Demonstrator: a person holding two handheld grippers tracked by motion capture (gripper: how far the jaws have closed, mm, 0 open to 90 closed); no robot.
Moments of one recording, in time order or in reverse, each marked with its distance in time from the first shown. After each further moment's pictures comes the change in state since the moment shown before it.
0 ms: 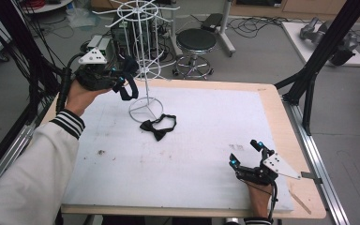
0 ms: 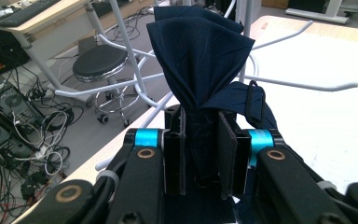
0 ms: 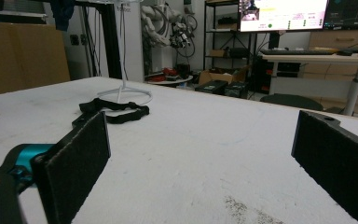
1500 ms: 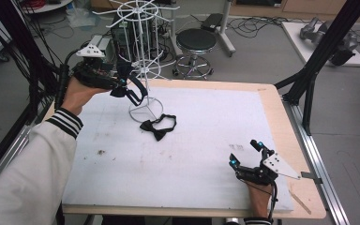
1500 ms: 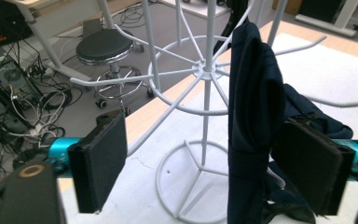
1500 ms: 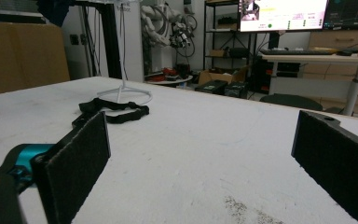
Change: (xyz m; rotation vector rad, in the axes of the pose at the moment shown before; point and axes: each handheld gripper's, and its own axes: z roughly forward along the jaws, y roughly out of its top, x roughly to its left) left arm 0.006 0.007 -0.005 0.028 0.022 -0.128; right arm 0.000 0.000 0.000 0.000 -0.001 -0.002
